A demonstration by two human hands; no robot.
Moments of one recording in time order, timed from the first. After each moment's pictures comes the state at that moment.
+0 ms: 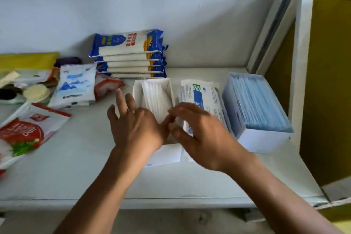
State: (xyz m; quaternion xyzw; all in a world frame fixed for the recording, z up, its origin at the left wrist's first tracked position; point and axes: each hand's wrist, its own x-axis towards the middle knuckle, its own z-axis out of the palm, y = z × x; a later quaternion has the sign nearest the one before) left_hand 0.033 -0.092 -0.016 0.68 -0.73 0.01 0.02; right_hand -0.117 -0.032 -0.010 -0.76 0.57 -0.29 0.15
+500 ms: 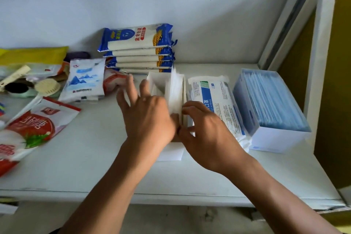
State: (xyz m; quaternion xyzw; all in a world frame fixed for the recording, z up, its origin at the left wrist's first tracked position) left_hand 0.033 -0.093 -0.006 0.65 -0.75 0.03 0.09; right_hand -0.096 -0.040 -0.029 -0.71 0.61 -0.31 0.18
